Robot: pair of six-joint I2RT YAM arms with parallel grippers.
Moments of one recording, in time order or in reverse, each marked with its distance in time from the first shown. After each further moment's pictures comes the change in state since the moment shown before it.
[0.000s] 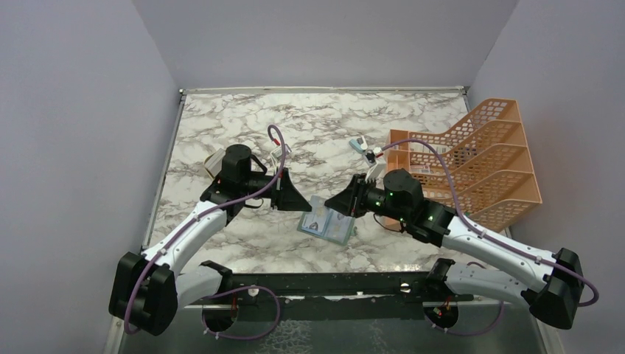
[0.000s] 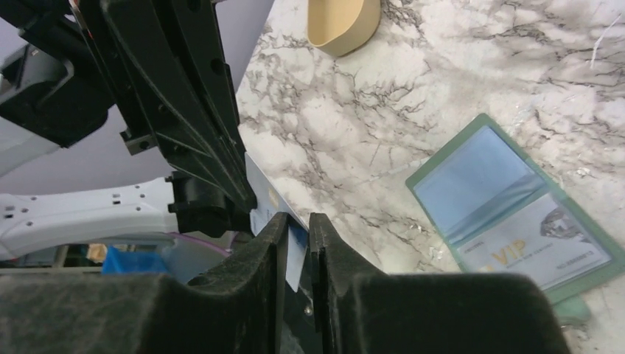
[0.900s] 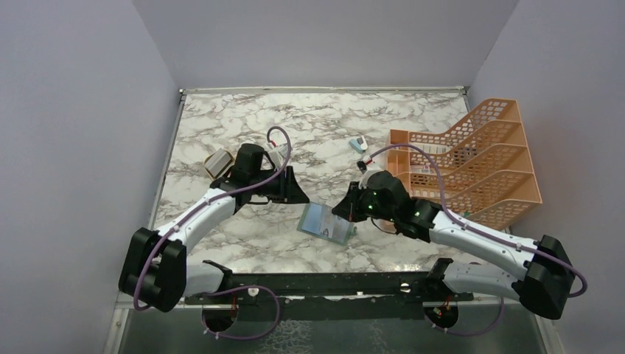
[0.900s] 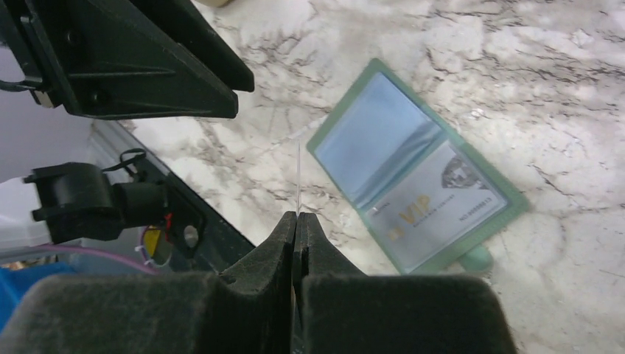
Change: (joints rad) left arm -0.005 0.124 0.061 -0.260 -0.428 0.115; right arm -0.021 0.094 -0.036 -0.092 0.077 -0.066
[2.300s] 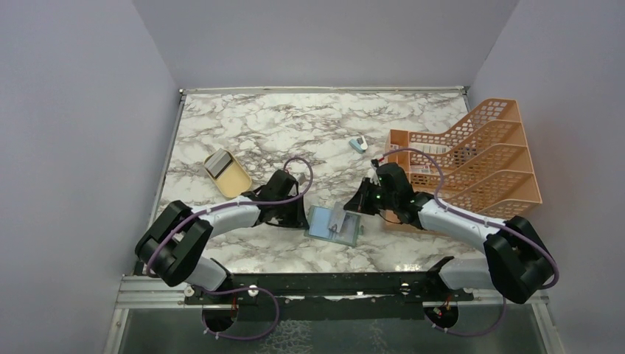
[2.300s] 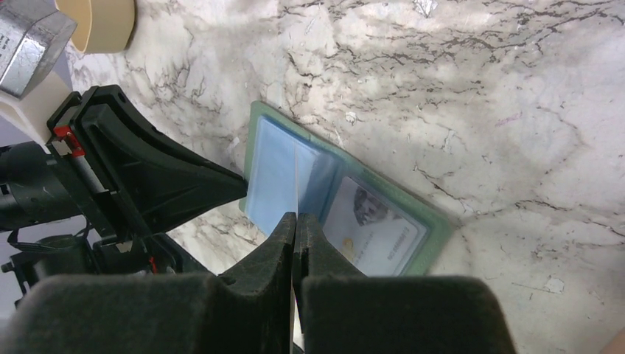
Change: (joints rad) left arm -0.256 0.237 -0.100 0.028 -0.465 -0.121; right arm -0.285 0.220 -0.103 0.140 -0.209 0.067
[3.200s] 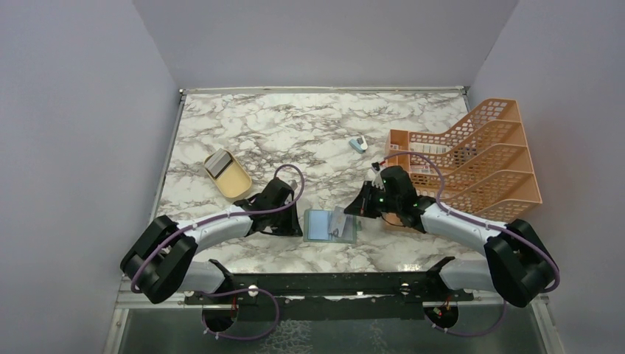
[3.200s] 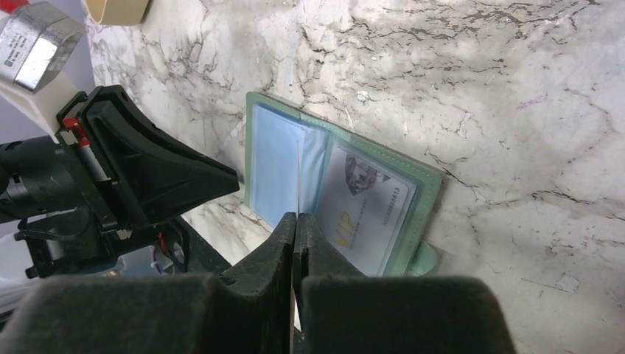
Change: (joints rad) left arm -0.041 -0.145 -0.094 -0.065 -0.074 -0.111; right arm -0.034 -0.035 -0.064 0.051 -0.100 -0.014
